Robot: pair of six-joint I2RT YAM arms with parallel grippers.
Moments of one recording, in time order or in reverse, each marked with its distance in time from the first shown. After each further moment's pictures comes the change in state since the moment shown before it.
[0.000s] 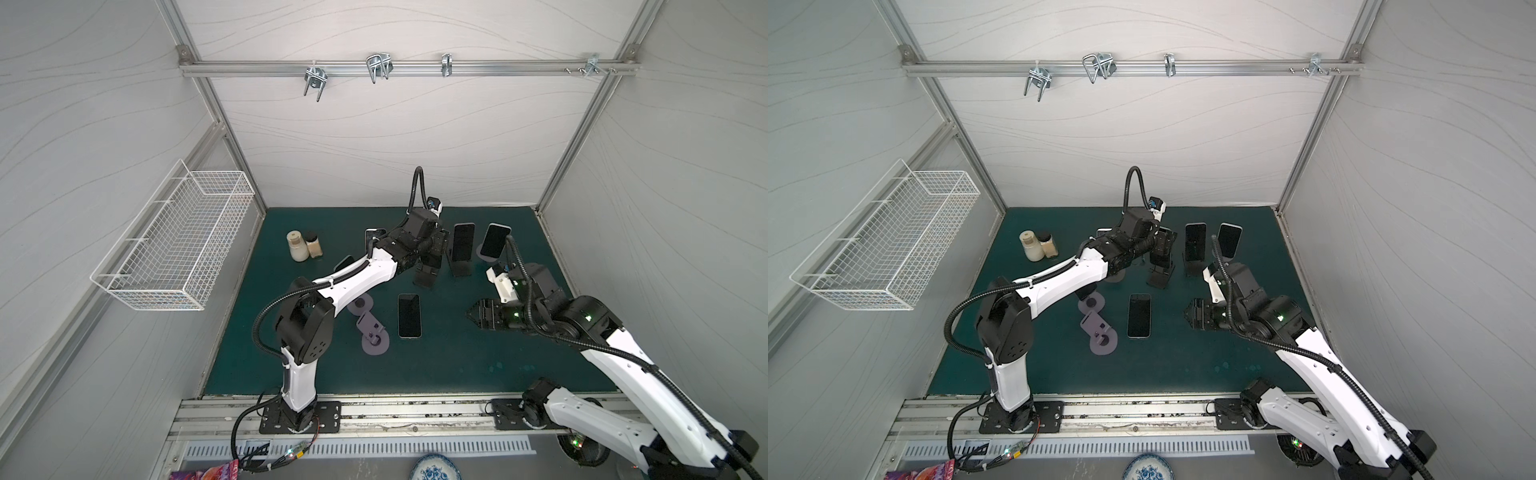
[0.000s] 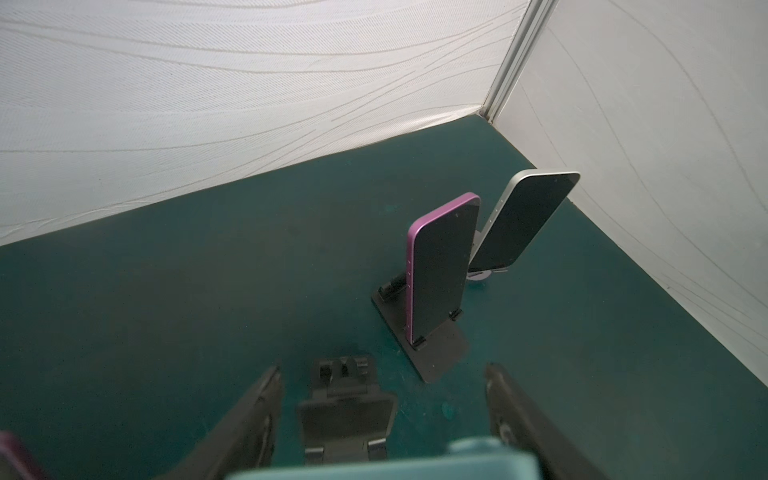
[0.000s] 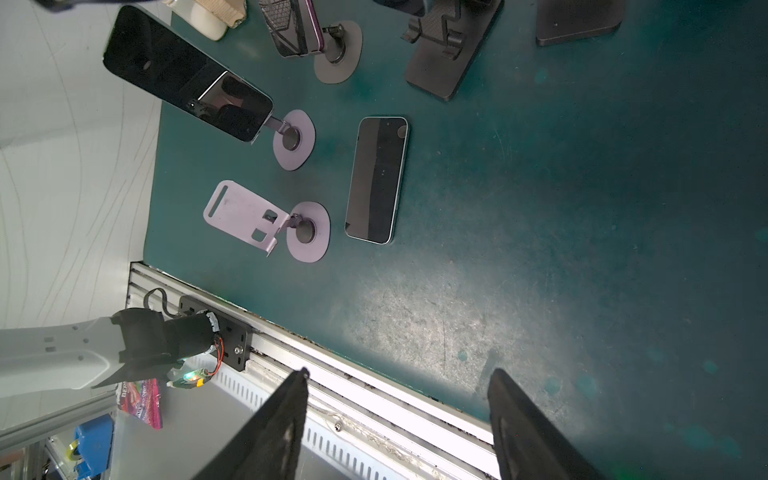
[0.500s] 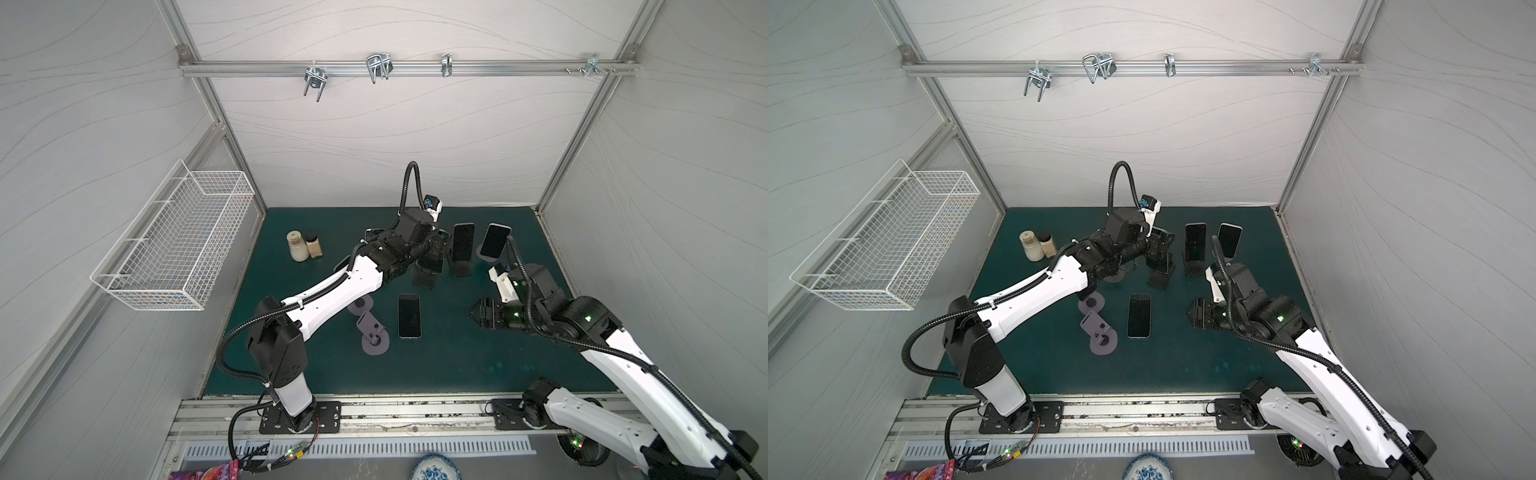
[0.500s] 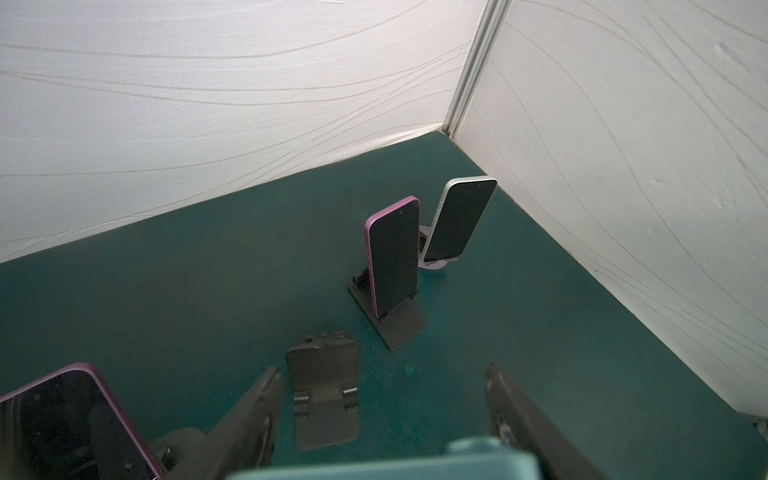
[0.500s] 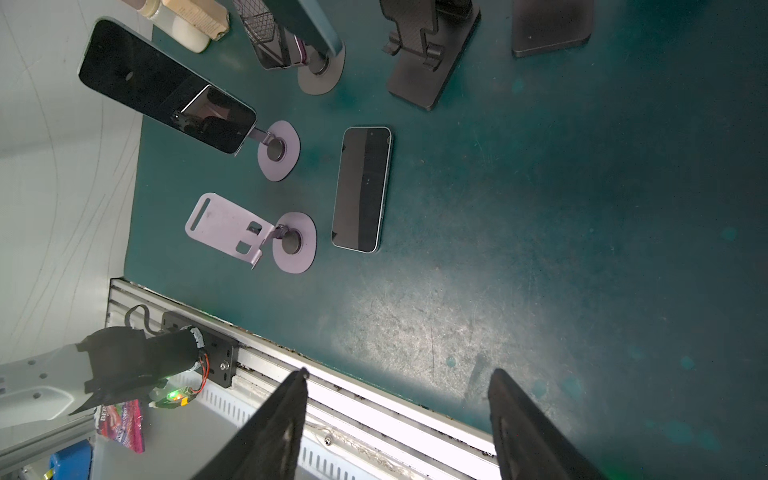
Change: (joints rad) left arm -0.058 -0.187 -0.059 -0.092 0.005 -0.008; right arm 0.000 -0.006 -0.007 0.002 0.052 0.016
